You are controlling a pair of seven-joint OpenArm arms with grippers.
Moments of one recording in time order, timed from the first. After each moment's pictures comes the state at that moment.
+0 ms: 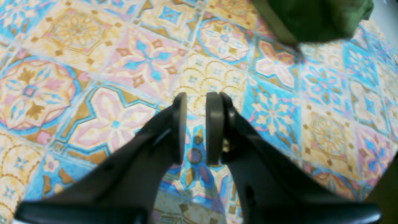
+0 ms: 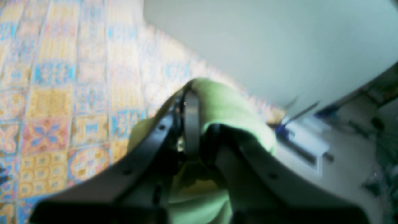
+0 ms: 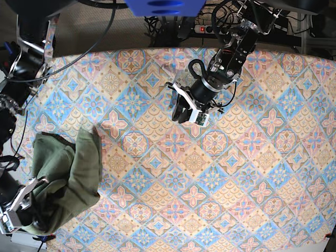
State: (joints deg) left arm 7.2 -14.6 27.3 100.4 -23.5 -0.9 24.8; right arm 37.1 30.4 18.9 102.0 46.8 41.2 -72.8
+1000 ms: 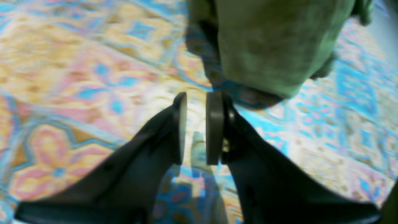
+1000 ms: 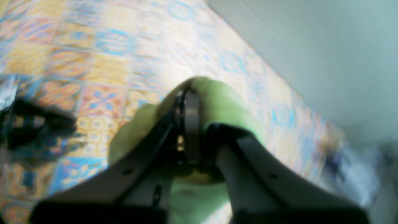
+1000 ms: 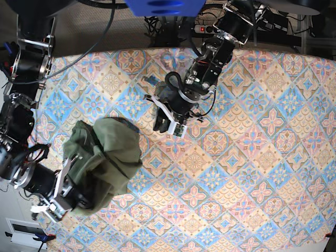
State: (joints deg) left arm 0.7 -1.8 28.9 90.6 -19.5 -0.3 25.0; right arm 33.3 29.3 4.8 105.9 52.8 42.0 -74.1
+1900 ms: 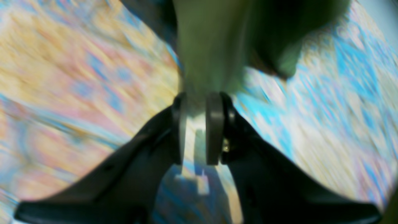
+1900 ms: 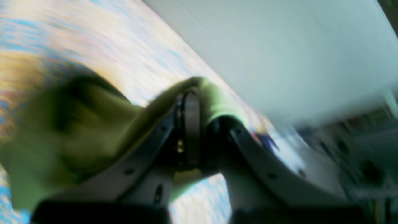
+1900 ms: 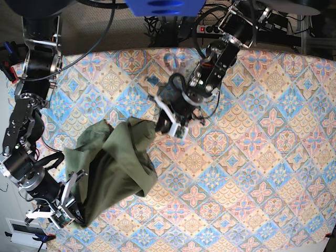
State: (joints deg) left arm -1.6 -3.9 30.3 90.4 -19.7 -0.4 25.1; right arm 32.4 24.3 5.3 105.7 23.7 41.9 -60.1
